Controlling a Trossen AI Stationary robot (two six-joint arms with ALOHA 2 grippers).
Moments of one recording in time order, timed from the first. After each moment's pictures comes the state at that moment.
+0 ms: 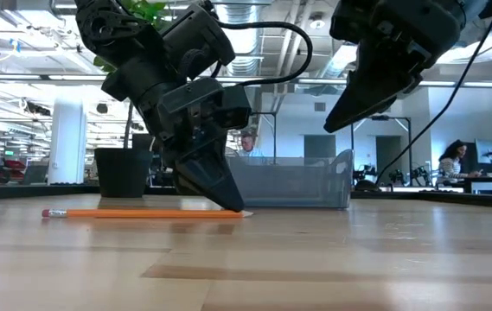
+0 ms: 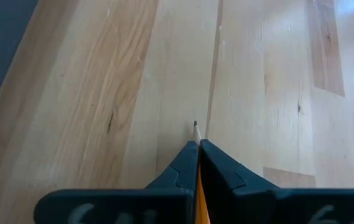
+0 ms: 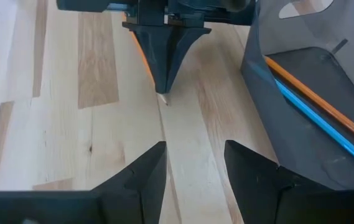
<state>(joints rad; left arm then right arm) -0.11 1.89 0.91 0.11 0.13 -0.42 0.37 1.51 0.83 -0.19 0.36 0.38</state>
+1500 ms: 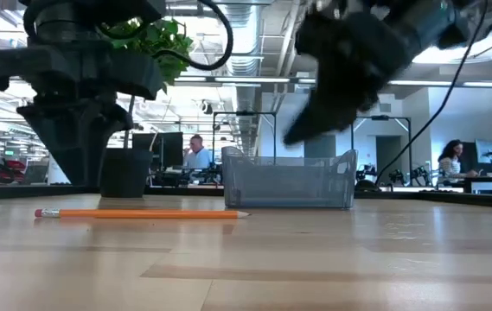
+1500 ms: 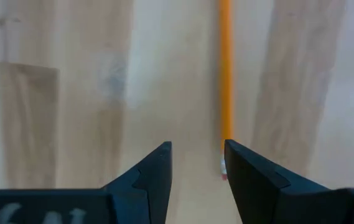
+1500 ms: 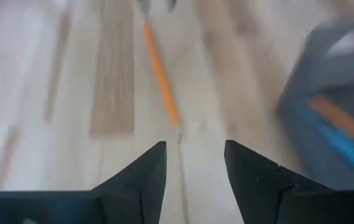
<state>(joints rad) -0.30 1.59 0.91 -0.64 -0.05 -0.43 0.29 1.66 0.86 0.05 0.22 0.27</state>
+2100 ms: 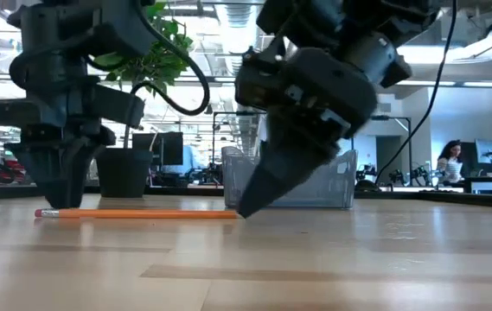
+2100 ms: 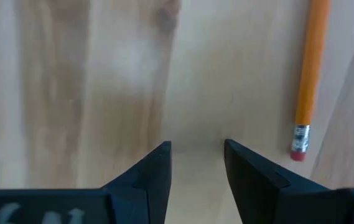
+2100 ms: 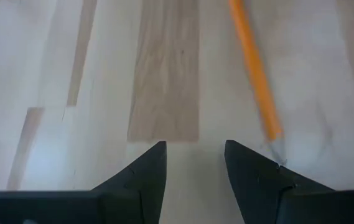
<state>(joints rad) -0.29 1.59 0.81 -0.64 -0.11 -0.48 0.27 2.00 1.10 0.04 -0.06 0.25</state>
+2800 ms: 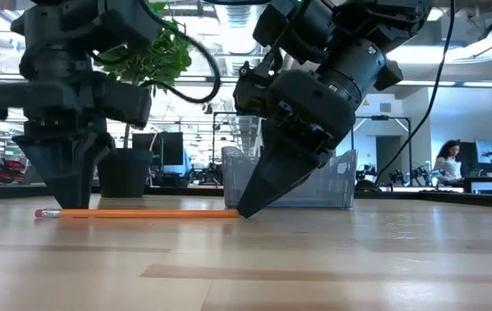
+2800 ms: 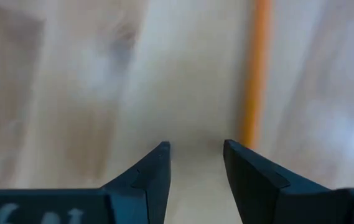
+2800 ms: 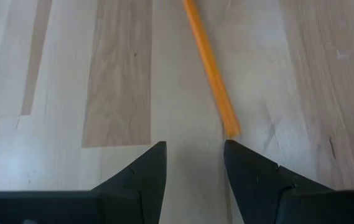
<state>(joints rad) -0.31 1.60 0.79 -0.48 -0.02 -0.60 0.23 2.00 1.10 0.00 -0.02 0.25</state>
